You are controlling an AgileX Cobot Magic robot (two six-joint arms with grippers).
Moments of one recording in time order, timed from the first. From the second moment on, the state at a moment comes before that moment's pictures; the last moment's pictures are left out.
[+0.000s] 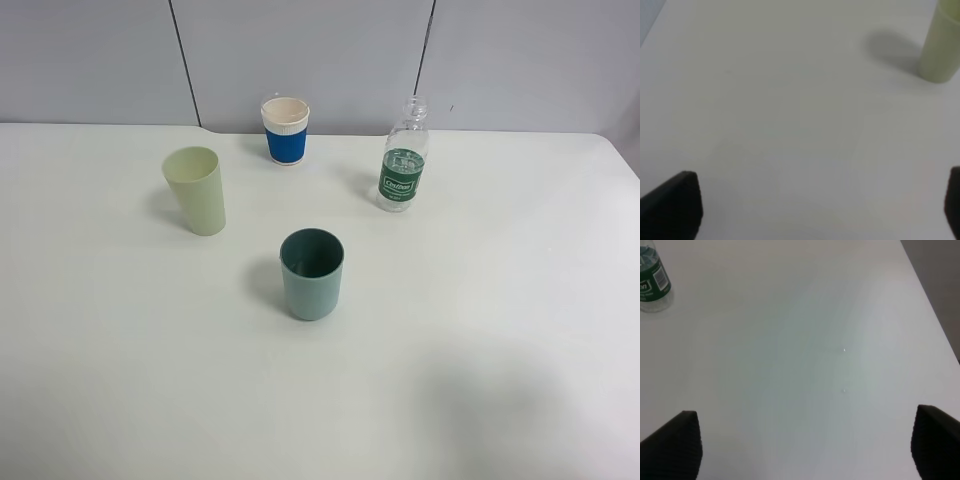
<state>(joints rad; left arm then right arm) 0.11 0.00 -0.50 -0.01 1.05 -0.02 -0.02 0.00 -0.50 -0.07 1.06 0.01</state>
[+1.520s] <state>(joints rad) 0.11 0.55 -0.53 -0.20 0.81 0.37 -0.02 0.00 -0.50 -0.07 1.06 0.01</state>
